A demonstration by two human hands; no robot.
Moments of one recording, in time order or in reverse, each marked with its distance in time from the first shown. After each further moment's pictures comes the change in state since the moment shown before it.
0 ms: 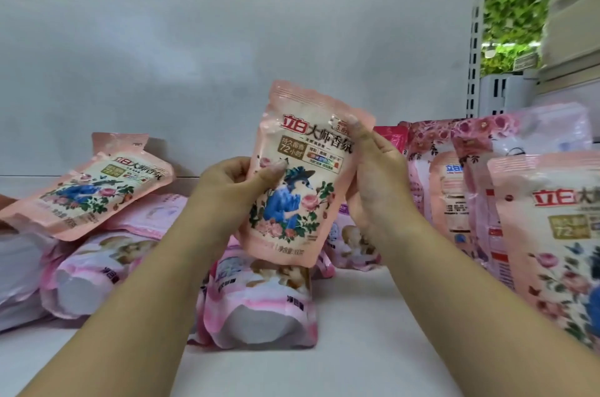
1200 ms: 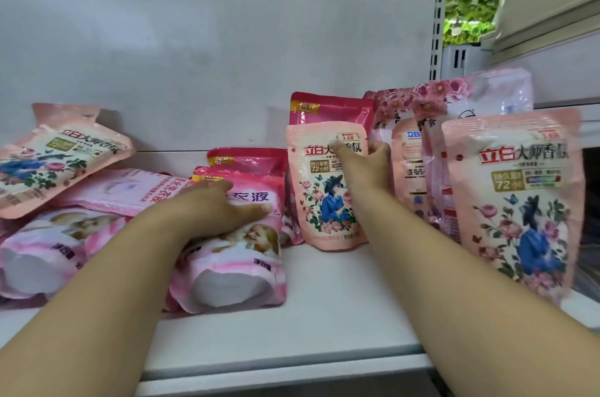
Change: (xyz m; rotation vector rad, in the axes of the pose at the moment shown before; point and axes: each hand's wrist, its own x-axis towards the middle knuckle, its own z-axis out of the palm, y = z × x) left_hand 0.010 -0.029 -0.001 1.181 -0.322 -0.185; right_hand 0.005 0.016 -0.051 -0.713 0.490 0.104
